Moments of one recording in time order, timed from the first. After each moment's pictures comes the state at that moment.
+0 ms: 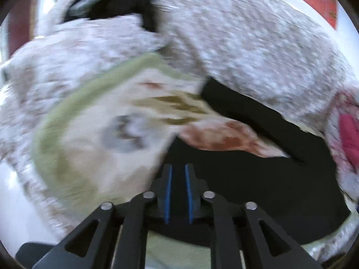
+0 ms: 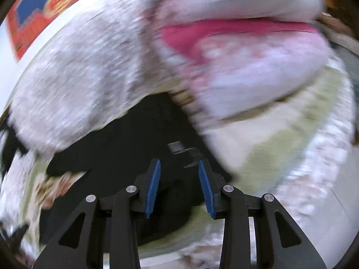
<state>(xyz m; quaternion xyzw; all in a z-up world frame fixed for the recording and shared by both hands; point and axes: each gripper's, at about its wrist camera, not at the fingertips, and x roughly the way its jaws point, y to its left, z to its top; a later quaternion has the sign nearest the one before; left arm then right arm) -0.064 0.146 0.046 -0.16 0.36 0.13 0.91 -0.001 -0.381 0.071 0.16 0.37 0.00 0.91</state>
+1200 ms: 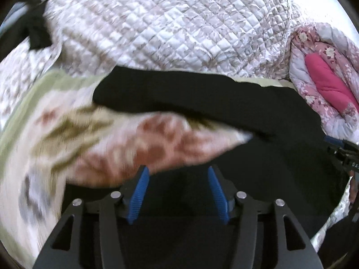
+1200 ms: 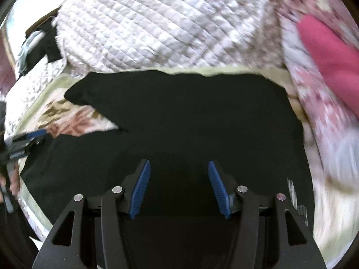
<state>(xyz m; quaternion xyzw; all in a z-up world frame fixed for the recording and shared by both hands) 0.060 0.061 0.038 -0.03 0.42 -0.02 0.91 0.104 -0.265 0.043 -0.04 0.43 0.19 0.88</state>
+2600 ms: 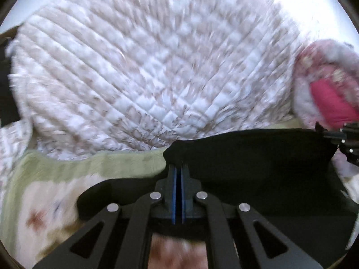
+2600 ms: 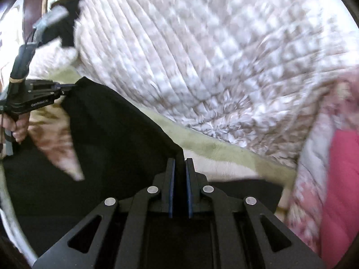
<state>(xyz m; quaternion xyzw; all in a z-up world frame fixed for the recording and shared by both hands) 0.161 0.047 0.102 0.01 0.31 -0.05 0.95 0.166 -0.242 0.123 -0.17 0.35 0.26 0.89</state>
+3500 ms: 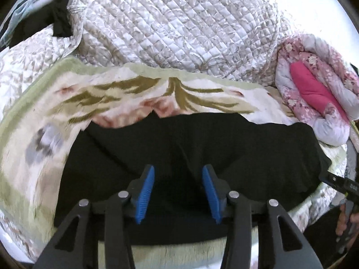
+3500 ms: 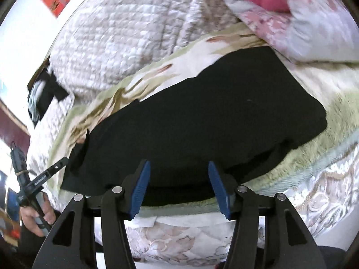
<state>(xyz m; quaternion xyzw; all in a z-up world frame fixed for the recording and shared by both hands) -0.031 0.051 0.046 -0.09 0.40 -0.02 0.91 -0.035 -0.329 0.049 0.19 0.45 0.13 0.86</state>
